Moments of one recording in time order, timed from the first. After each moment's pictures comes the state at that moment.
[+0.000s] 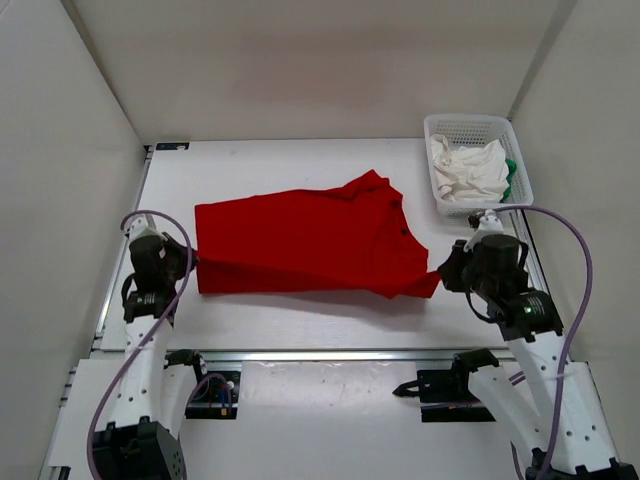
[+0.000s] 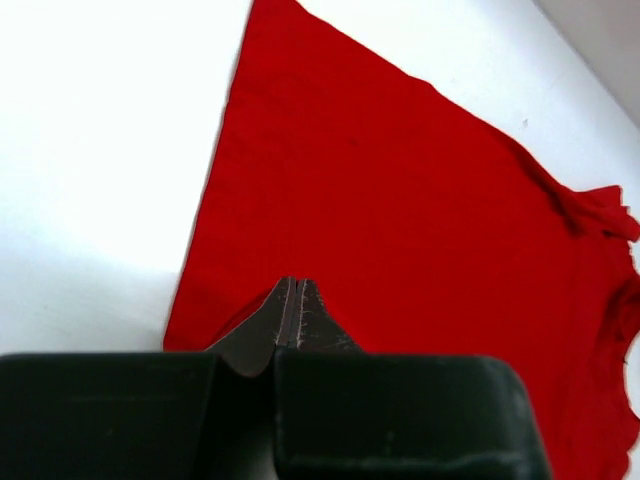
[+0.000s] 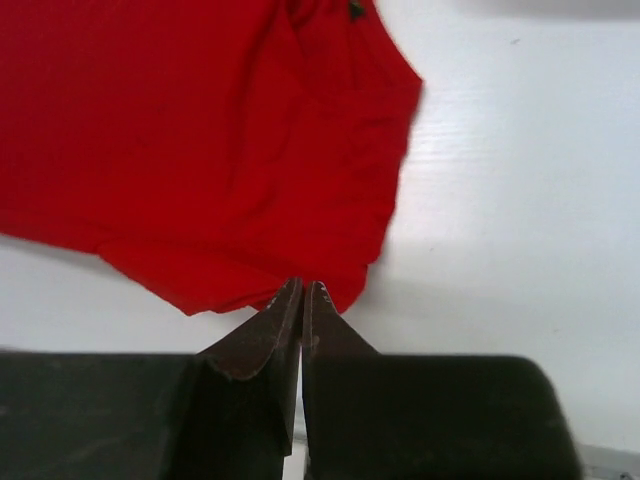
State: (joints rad) left arm 0.16 0.78 0.56 -0.26 0.04 -0.55; right arm 0.19 0.69 0.81 -0.77 -0.05 0.25
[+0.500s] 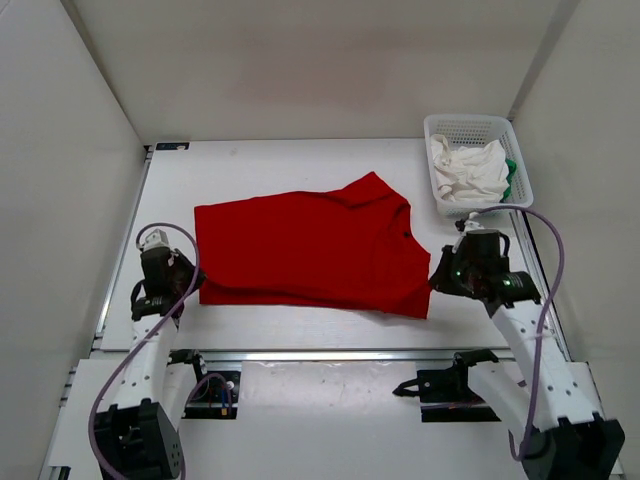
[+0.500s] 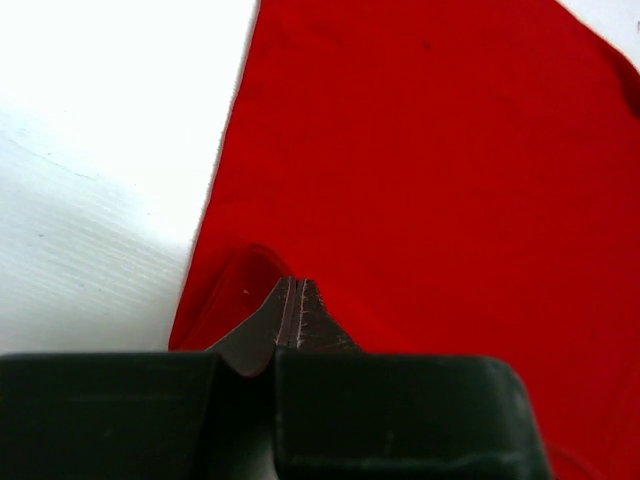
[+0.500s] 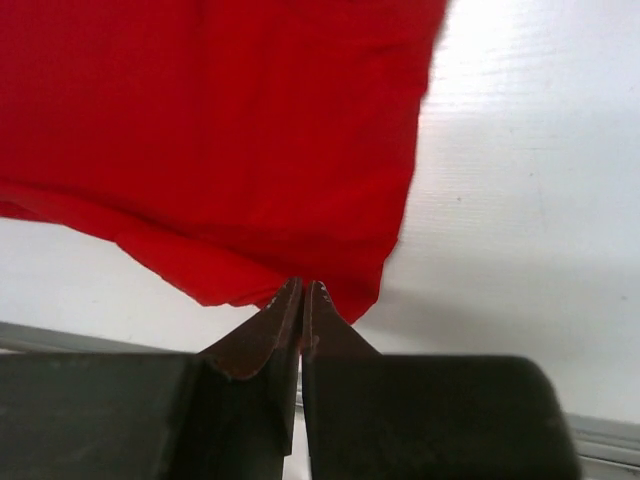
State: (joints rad) left arm 0.16 0.77 0.40 -0.27 0.07 -0.52; right arm 0.15 0.78 0.74 -0.82 -0.16 0.30
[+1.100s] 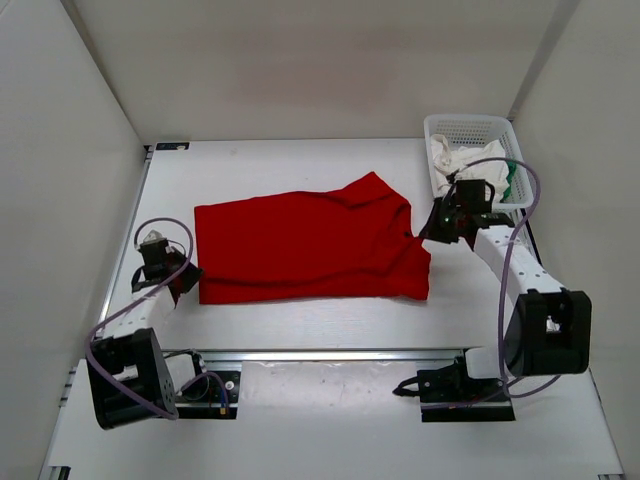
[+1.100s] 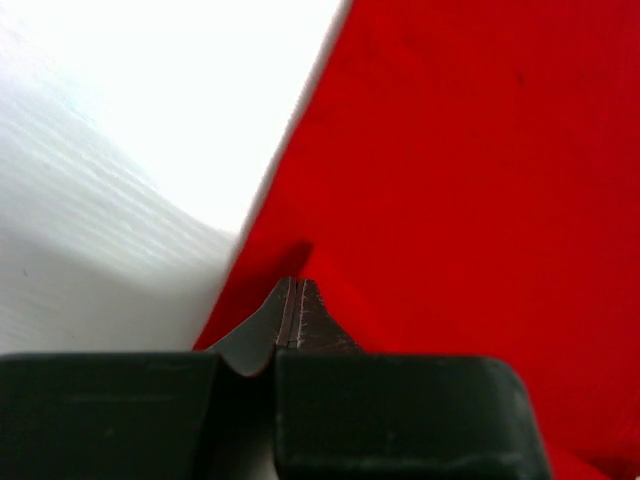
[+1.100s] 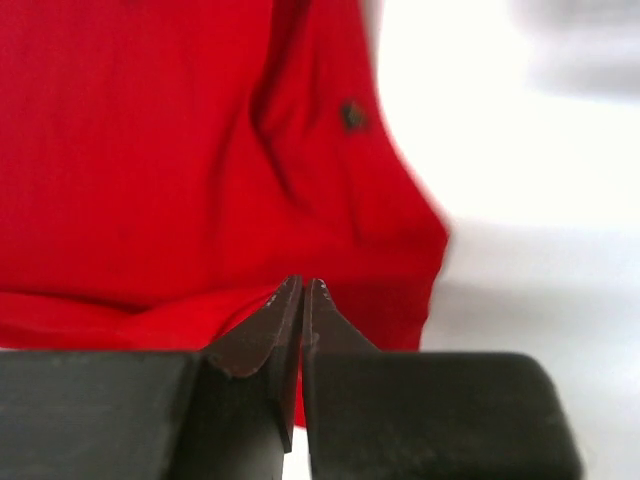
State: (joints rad) left arm 0.24 1.13 0.43 -0.11 0.12 -0.62; right arm 0.07 1.37 0.95 -0.45 -0.22 0.29
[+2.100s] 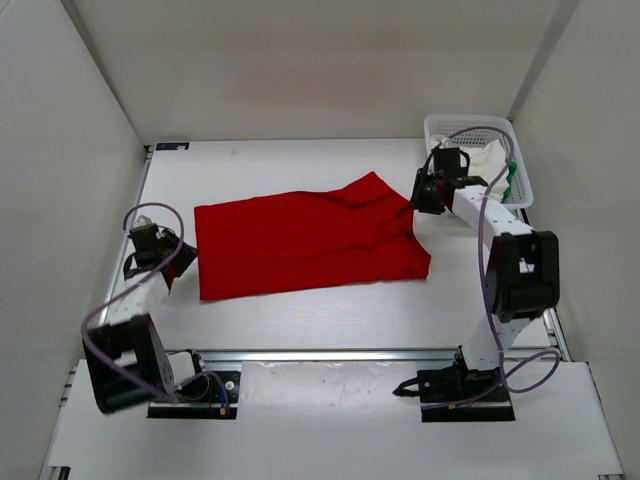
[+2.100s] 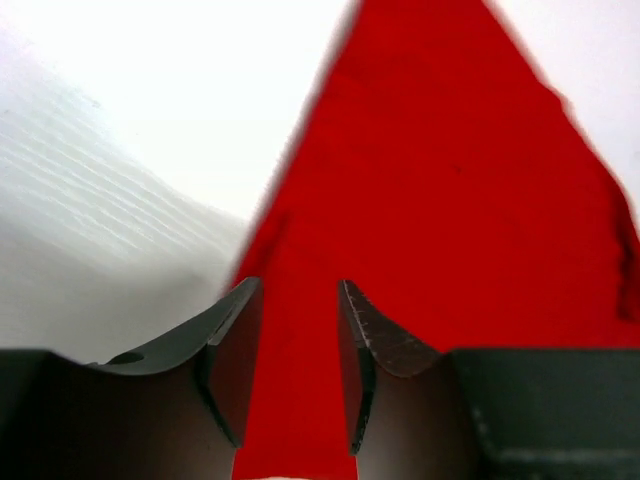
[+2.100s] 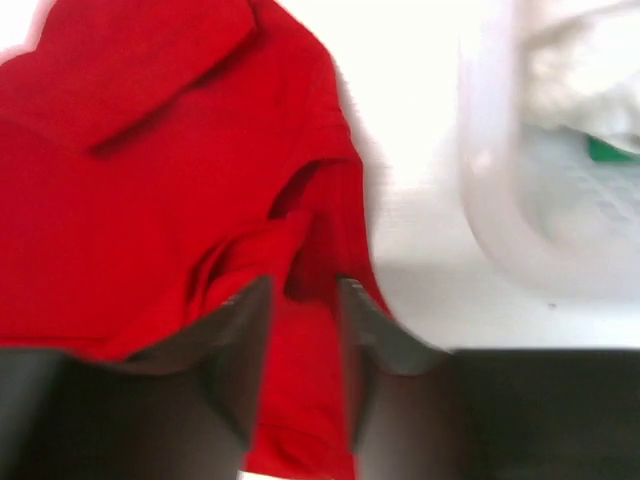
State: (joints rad) left arm 0.30 1.30 0.59 -0.08 0.14 -0.64; right arm 0.11 1.79 1.35 -0.45 -0.07 0.30
